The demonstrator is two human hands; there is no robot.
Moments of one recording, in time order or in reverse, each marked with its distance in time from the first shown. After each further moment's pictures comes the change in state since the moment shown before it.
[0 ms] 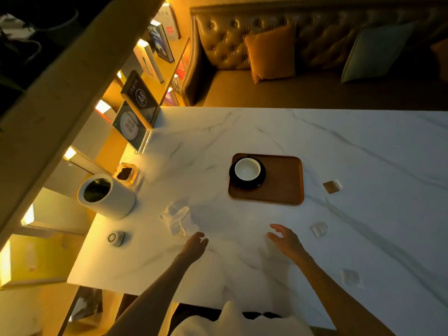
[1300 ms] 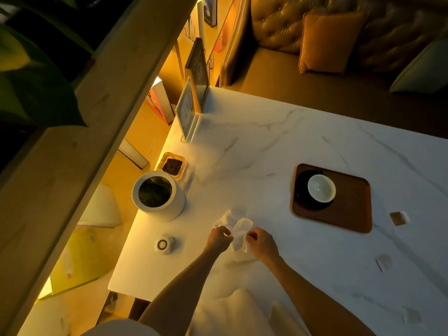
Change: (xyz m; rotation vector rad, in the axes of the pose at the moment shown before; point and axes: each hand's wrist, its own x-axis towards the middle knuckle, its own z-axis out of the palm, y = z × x) left_hand 0.120 -0.098 -0.138 -0.210 -0.105 0.016; right_hand 0.063 -0.217 0.247 -0.367 -0.034 0.058
